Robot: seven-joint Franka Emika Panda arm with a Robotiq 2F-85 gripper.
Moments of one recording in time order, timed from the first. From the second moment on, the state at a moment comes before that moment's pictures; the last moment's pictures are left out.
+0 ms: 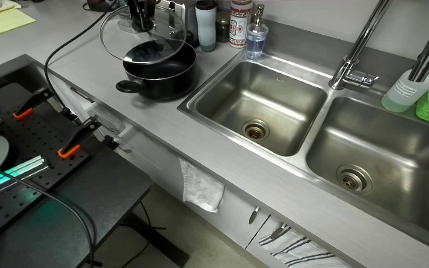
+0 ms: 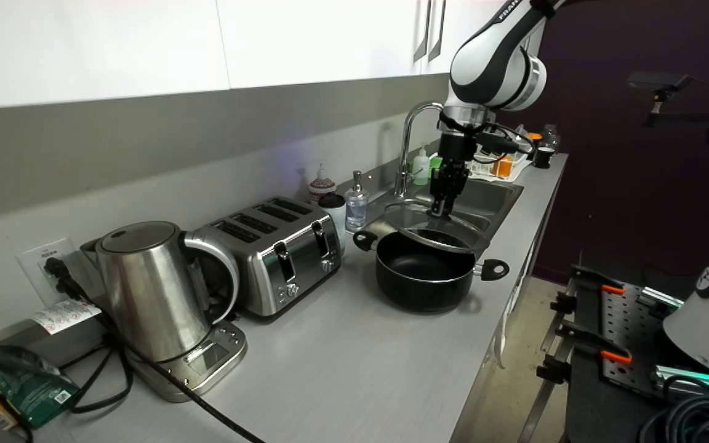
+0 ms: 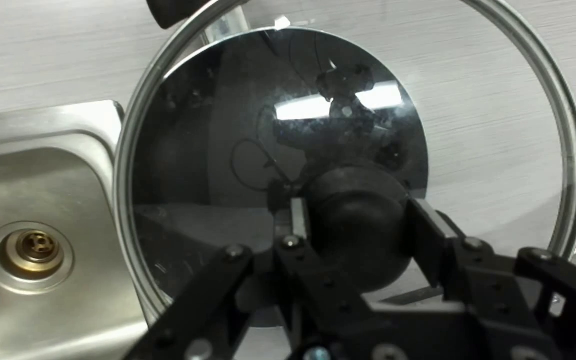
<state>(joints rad) -0.08 0.11 -0.05 -2.41 0.37 2.49 -0.26</state>
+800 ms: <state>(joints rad) -0.07 0.30 -0.04 -2.26 0.23 2.48 -0.08</state>
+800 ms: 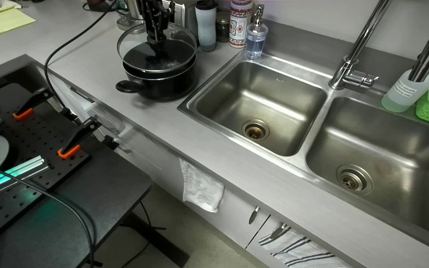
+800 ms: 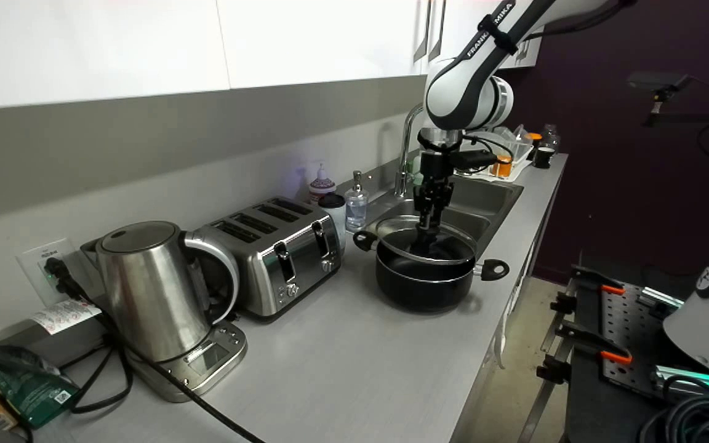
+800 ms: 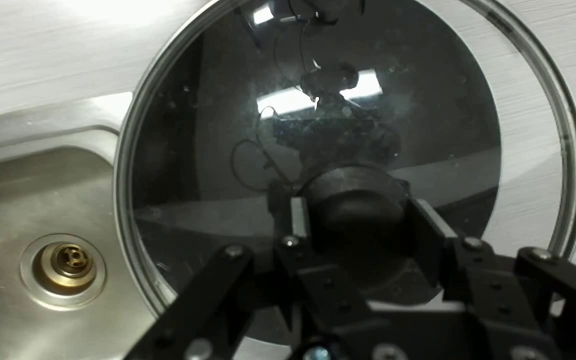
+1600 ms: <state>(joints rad) -0.05 0.37 -0.04 -2.20 0.17 2.45 0.00</state>
